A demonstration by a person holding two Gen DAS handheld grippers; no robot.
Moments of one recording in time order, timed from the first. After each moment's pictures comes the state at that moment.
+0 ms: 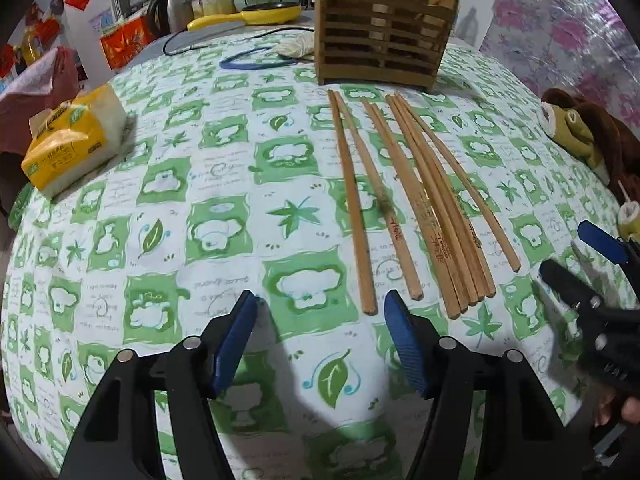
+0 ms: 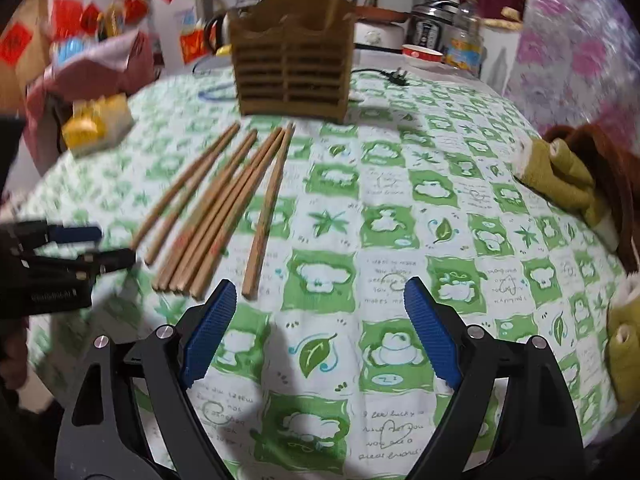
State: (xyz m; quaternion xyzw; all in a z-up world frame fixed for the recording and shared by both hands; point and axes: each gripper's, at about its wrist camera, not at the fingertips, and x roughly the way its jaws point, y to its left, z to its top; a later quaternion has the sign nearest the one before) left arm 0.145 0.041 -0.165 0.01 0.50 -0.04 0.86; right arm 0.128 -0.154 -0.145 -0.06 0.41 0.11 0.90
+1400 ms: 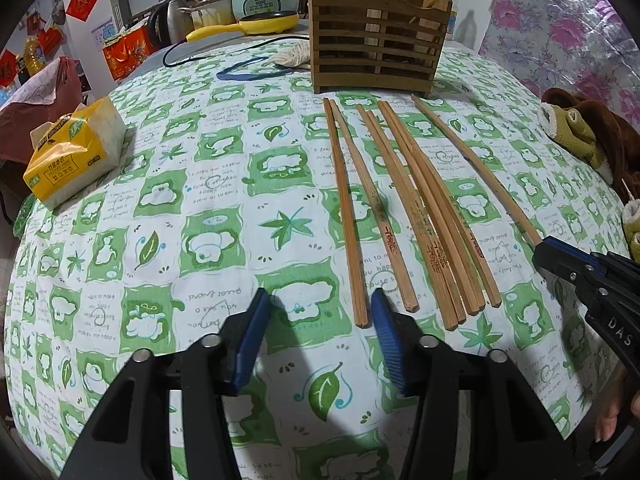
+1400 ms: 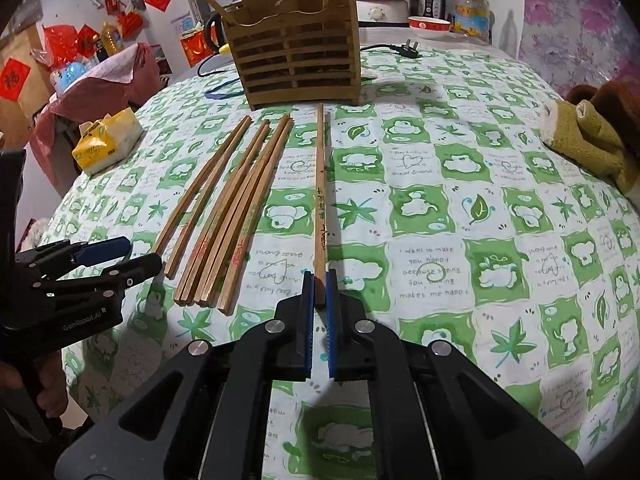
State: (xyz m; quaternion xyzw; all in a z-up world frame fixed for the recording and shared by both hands) left arm 0.147 0.039 -0.166 0.01 0.49 -0.03 0.87; right arm 0.141 -0.159 -0.150 0.02 0.44 0.14 0.89
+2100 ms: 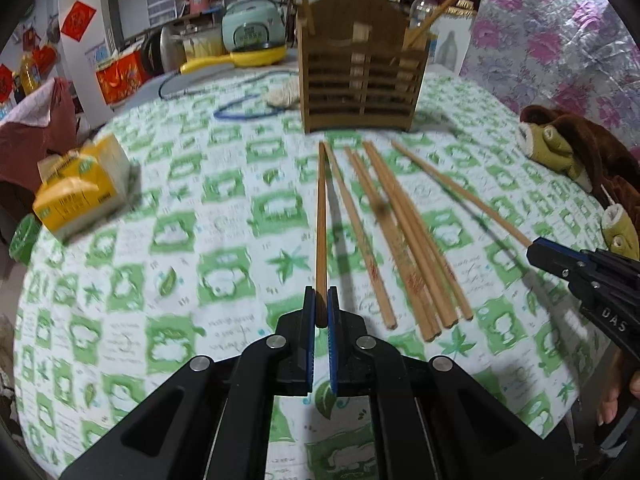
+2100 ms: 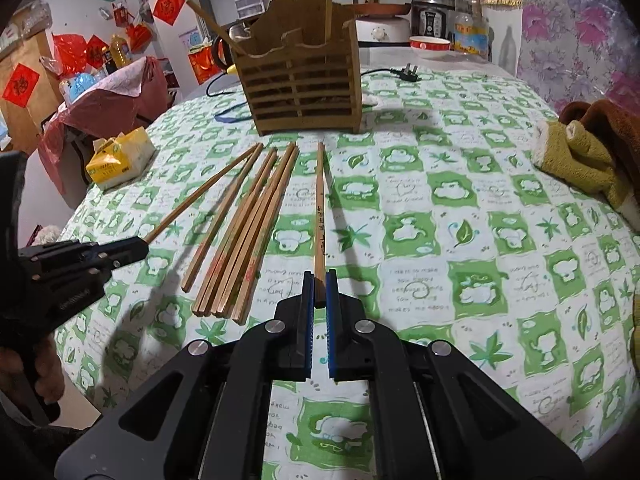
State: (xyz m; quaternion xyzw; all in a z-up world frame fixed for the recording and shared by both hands) left arm 0.138 0.042 -0.131 0.02 0.45 -0.06 0.89; right arm 0.133 -0.169 -0.126 0.03 0.41 0.15 0.90
